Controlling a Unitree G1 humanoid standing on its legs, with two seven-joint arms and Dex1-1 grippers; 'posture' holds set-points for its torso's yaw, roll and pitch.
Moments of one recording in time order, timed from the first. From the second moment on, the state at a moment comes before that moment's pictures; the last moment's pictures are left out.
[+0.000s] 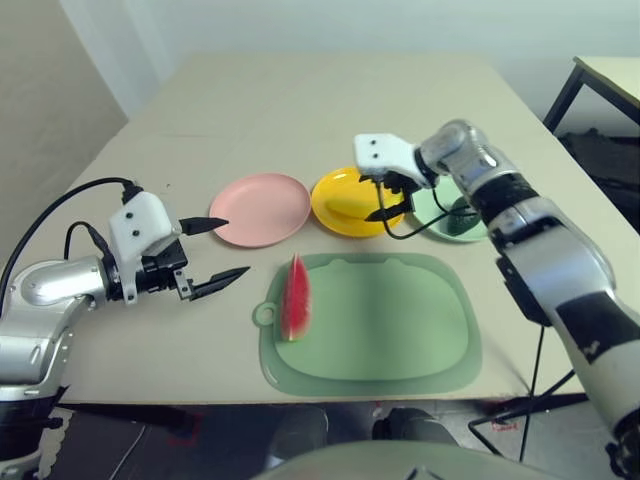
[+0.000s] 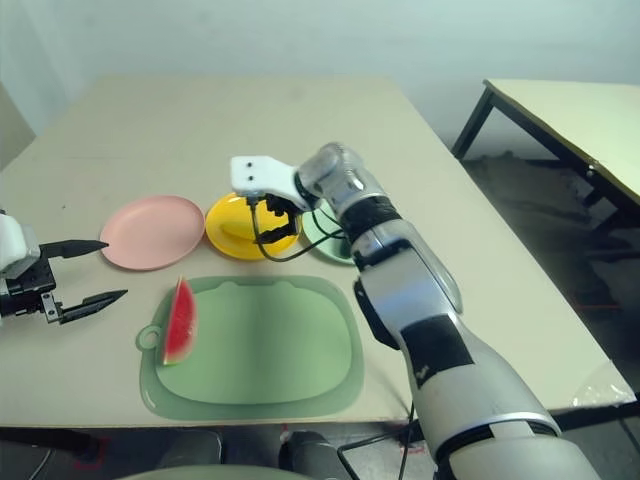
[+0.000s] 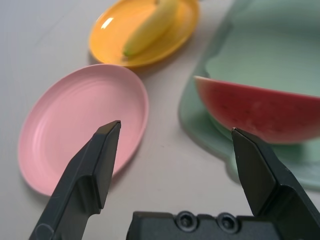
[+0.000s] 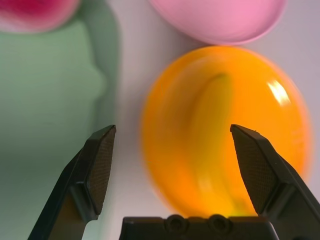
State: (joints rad) left arm 0.01 0.97 0.25 -0.21 -0.37 0.16 -1.14; right arm -1.01 -0.39 0.33 0.69 -0.15 0.14 1.42
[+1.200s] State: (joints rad) left arm -0.72 0.92 -0.43 0.15 -0.13 -0.37 -1.60; right arm -0.07 -0.39 0.11 -0.18 0.37 0.20 1.13
